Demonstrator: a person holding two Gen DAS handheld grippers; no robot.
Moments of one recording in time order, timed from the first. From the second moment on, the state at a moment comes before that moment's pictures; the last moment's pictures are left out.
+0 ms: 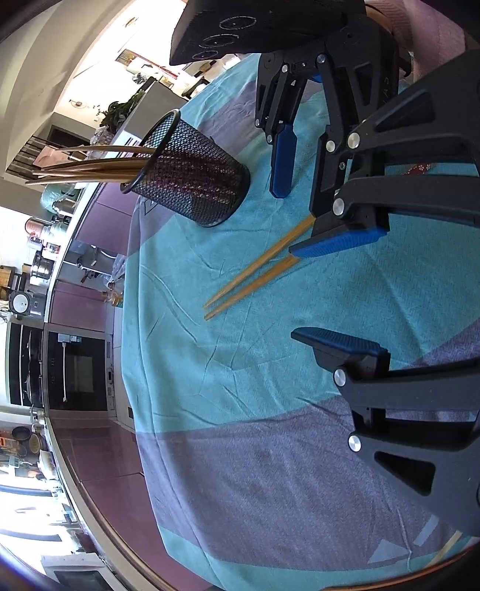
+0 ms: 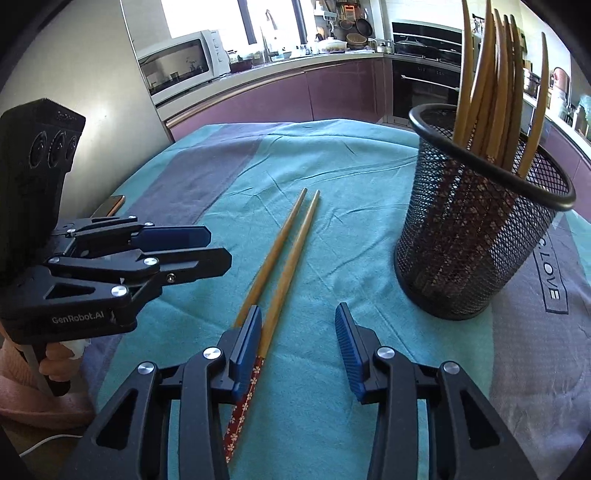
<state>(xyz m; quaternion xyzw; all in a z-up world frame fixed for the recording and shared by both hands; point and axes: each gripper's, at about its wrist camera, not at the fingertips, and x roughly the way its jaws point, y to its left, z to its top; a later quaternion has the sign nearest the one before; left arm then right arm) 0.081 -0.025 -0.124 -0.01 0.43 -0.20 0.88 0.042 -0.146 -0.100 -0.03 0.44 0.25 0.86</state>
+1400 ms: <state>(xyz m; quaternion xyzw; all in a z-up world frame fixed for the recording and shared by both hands) 0.101 -0.046 -0.134 0.03 0.46 -0.18 0.87 0.064 -0.140 -0.103 -0.04 0.43 0.23 0.87</state>
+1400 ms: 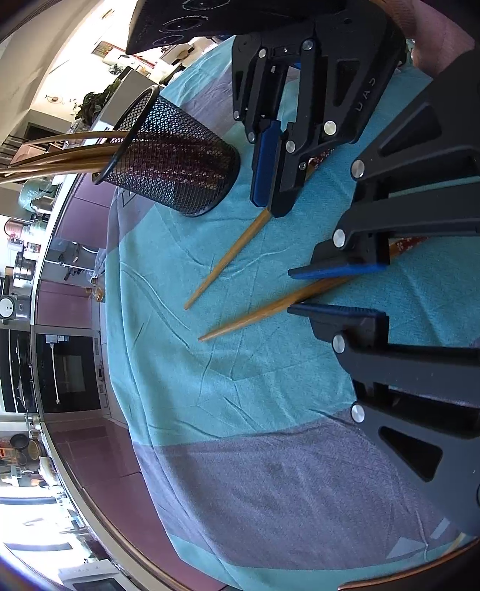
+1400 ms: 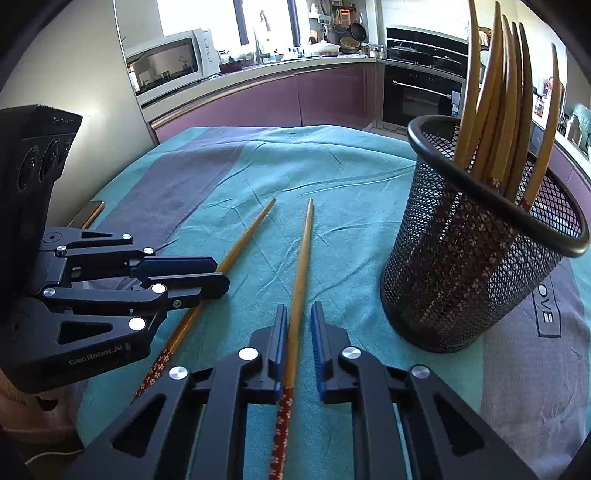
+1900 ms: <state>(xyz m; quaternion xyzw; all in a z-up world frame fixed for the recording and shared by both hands) 0.100 -0.033 -0.130 -0.01 0.45 -0.17 0.88 0.057 -0.162 -0.093 0.02 0.42 0.24 0.87</state>
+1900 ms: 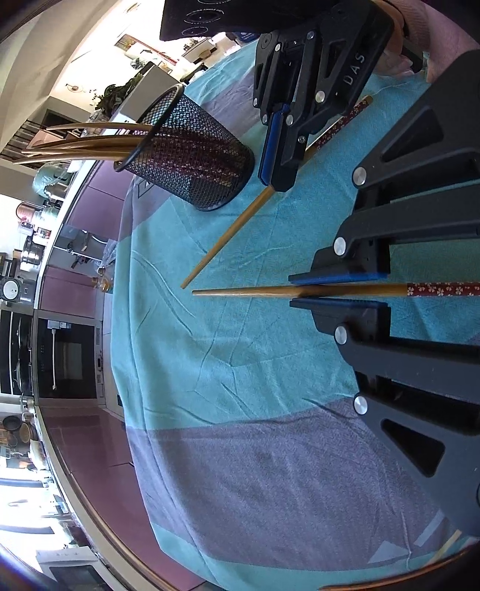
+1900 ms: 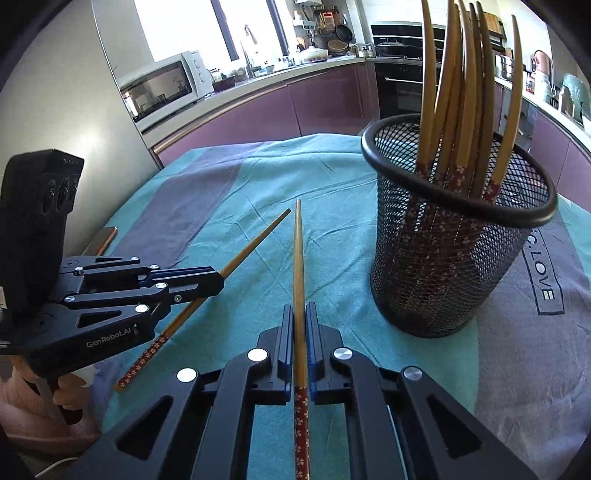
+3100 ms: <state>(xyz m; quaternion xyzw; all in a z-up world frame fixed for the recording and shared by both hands) 0.075 -0.034 -0.080 -0.03 0.41 -0.20 0.89 0.037 -0.190 -0.055 0.10 0.38 0.30 0.87</state>
